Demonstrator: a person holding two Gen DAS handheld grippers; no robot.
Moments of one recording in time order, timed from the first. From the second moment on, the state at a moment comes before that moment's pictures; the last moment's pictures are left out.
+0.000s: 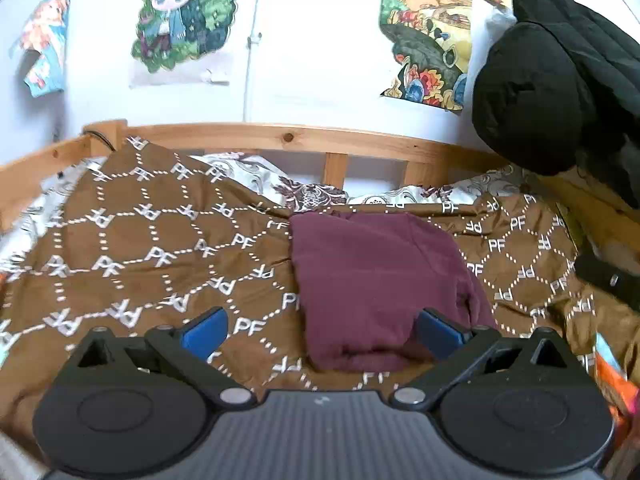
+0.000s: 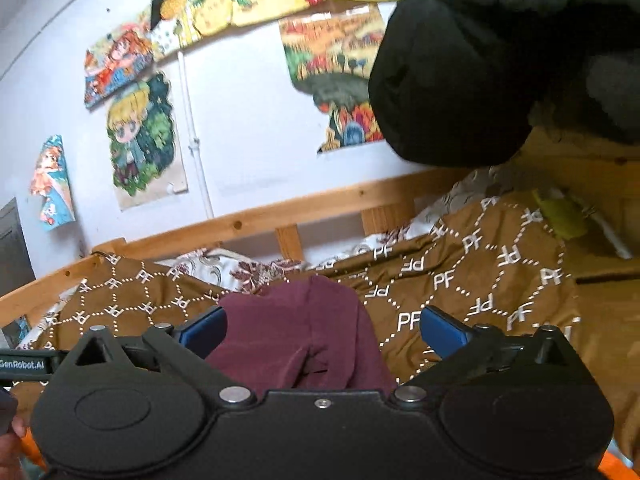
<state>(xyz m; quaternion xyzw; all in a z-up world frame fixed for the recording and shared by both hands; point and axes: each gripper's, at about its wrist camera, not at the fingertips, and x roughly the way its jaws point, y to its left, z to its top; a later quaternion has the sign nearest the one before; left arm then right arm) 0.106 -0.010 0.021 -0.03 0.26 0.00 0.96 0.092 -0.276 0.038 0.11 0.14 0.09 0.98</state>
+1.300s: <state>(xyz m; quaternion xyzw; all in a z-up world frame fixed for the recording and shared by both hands) 0.016 0.001 0.015 0.00 0.32 0.02 0.95 -0.019 -0.254 0.044 0.06 0.21 0.02 0.98</state>
